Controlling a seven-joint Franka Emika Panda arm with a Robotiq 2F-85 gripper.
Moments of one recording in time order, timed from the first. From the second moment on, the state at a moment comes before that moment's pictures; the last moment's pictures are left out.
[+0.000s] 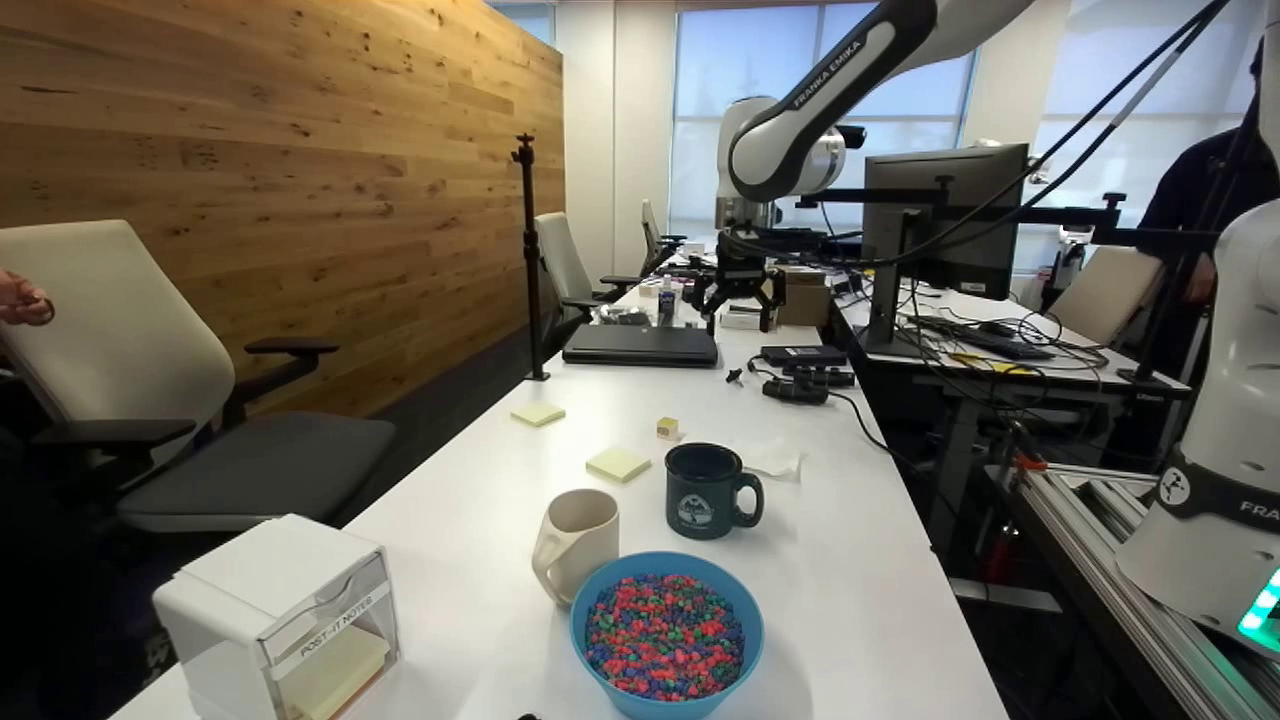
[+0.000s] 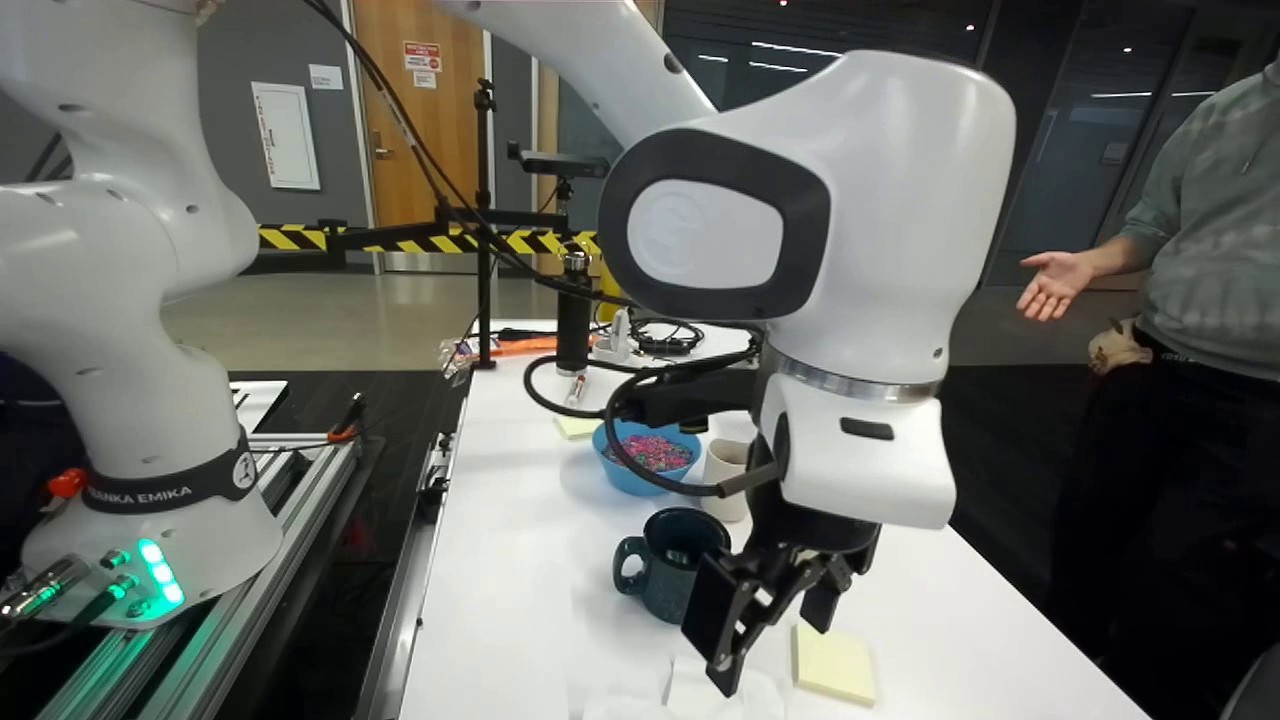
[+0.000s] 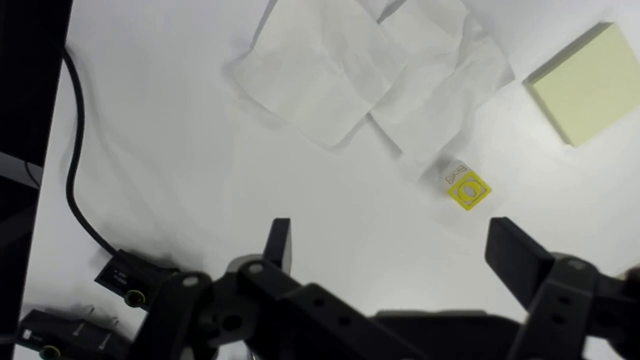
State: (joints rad) arm -0.22 0.23 -0.29 -2.08 0.01 2.32 0.64
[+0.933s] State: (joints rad) arm -0.18 0.57 -0.31 -1.86 0.03 2.37 1.11
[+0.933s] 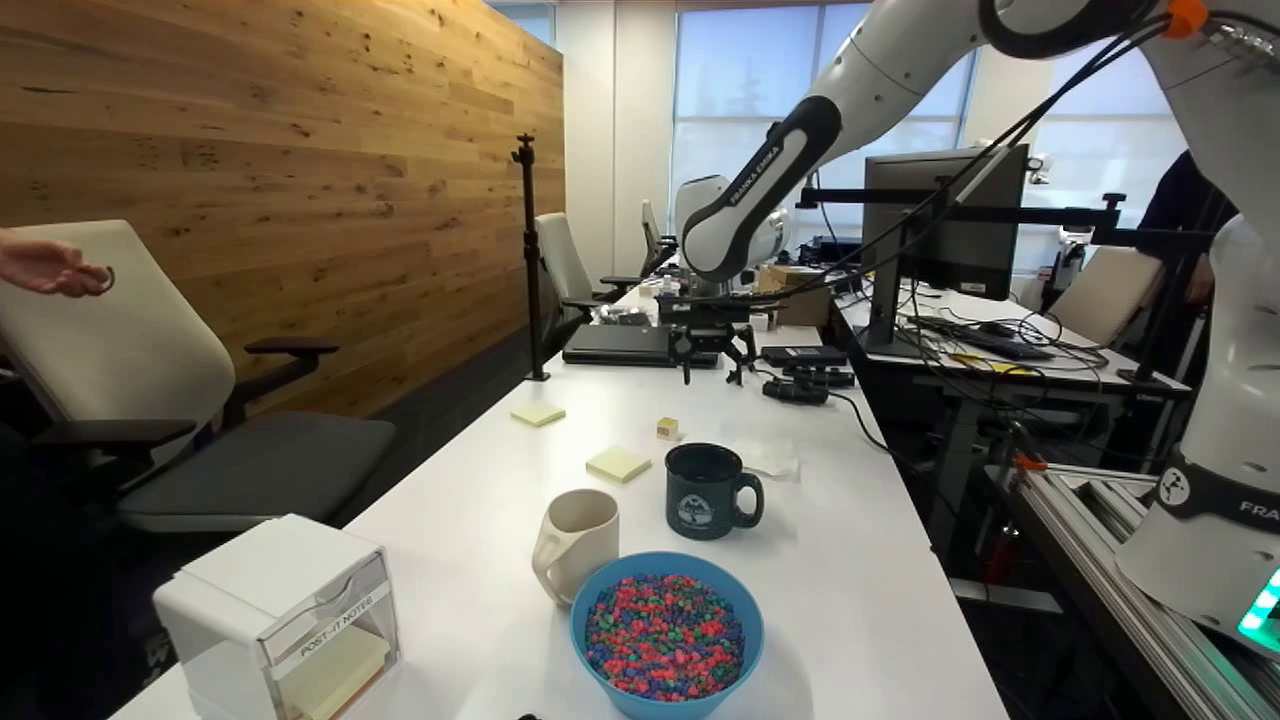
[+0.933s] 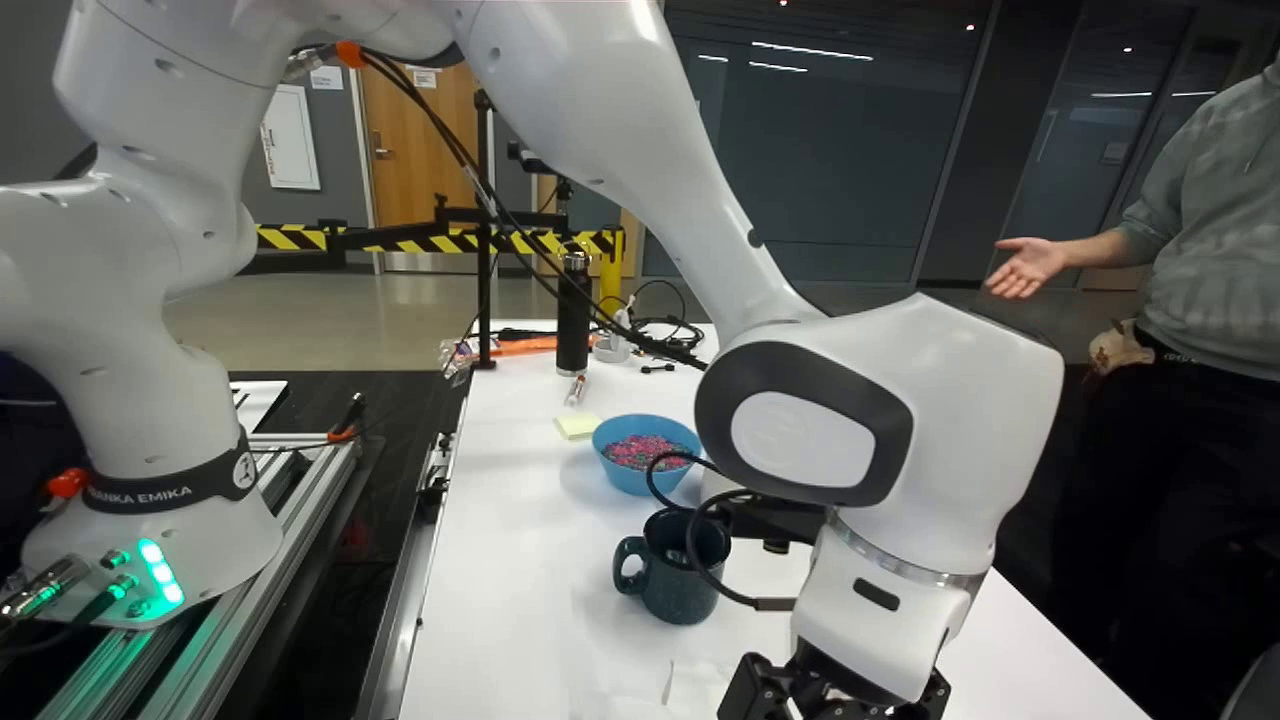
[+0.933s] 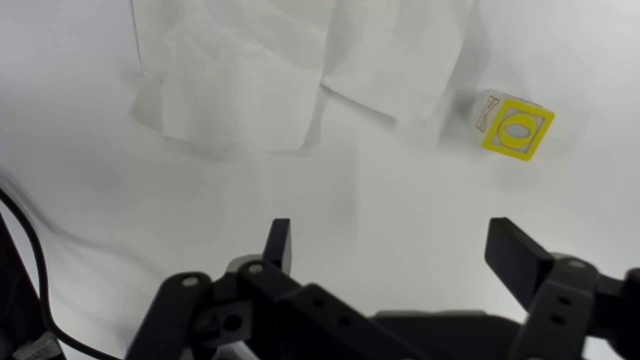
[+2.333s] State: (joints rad) arm -0.19 0.81 -0.24 -1.56 0.10 2.29 1.14
